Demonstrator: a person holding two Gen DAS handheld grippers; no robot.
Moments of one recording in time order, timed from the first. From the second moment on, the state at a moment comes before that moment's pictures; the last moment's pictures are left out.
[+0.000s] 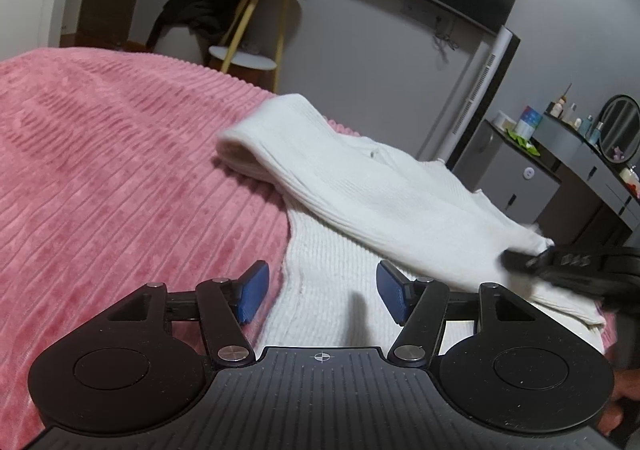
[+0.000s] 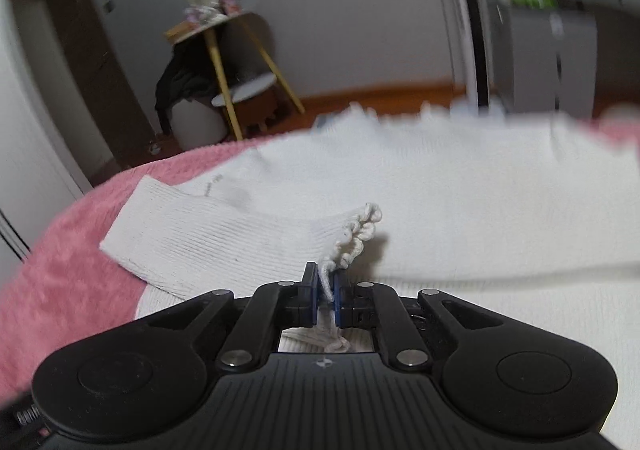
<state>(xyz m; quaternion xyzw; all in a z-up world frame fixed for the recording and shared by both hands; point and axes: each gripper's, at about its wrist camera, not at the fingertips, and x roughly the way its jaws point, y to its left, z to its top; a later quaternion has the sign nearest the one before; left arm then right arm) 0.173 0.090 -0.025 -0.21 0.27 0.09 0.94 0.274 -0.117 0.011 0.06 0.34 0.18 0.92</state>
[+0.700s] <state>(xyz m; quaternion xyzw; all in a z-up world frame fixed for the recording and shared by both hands) 0.254 0.069 -0.011 0.01 0.25 0.10 0.96 0.277 -0.225 0.084 0.07 0.24 0.12 0.96</state>
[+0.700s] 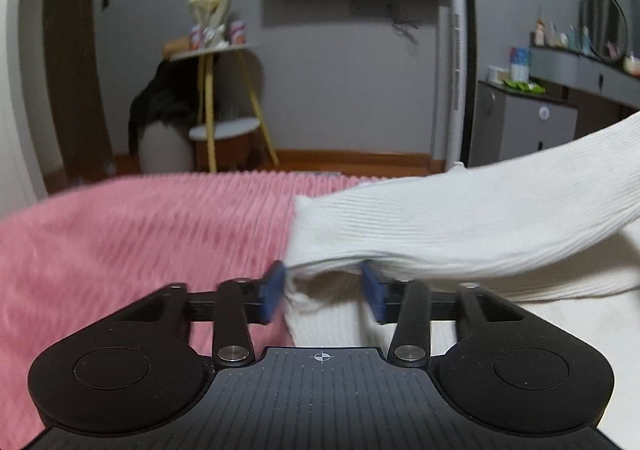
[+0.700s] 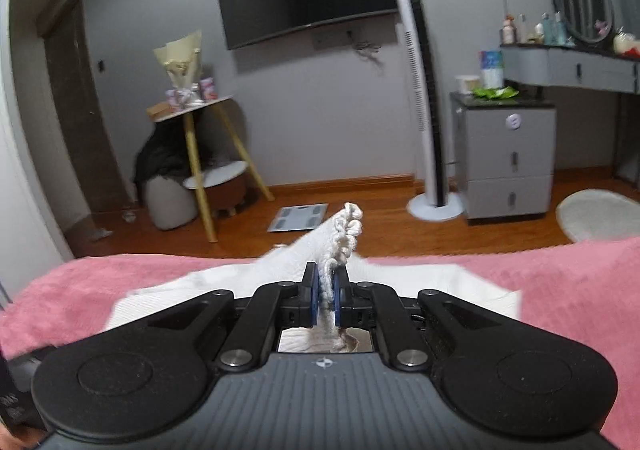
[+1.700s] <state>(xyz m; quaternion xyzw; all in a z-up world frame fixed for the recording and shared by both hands) 0.323 0.103 0.023 -0.08 0.32 -0.01 0.94 0.288 -0.265 0.006 0.00 0.29 -0.01 0.96</state>
